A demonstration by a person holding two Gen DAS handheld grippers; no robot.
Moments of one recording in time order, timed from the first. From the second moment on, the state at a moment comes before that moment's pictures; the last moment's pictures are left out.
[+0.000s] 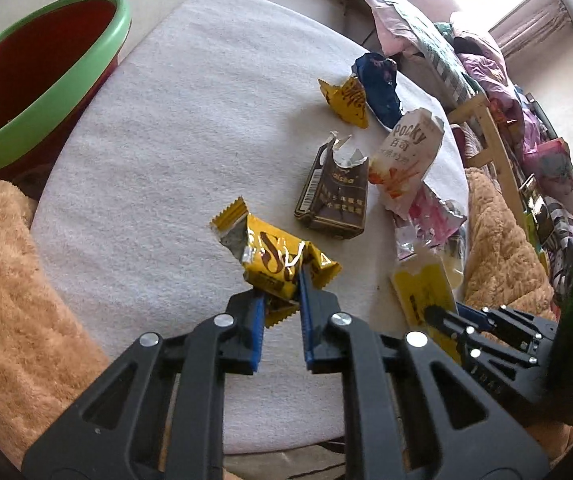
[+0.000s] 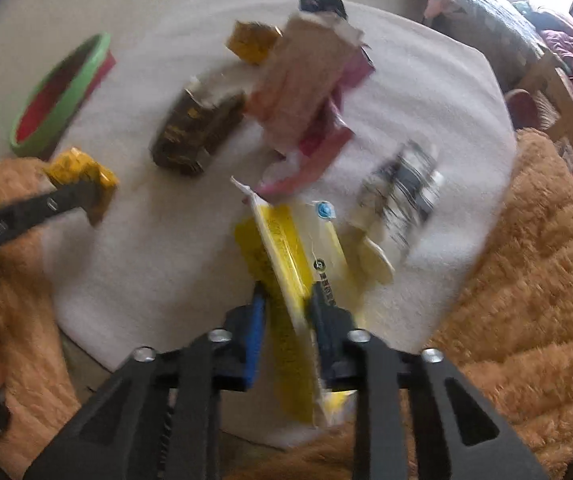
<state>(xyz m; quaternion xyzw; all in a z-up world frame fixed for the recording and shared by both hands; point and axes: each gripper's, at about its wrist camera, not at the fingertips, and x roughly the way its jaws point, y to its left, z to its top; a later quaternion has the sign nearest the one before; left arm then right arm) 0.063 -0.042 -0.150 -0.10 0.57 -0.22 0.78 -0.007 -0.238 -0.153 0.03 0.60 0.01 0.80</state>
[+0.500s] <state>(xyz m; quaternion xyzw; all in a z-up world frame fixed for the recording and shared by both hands) 0.063 -0.058 -0.160 -0.06 0.59 -0.20 0.78 -0.001 -0.239 -0.146 0.06 0.57 0.01 0.82</state>
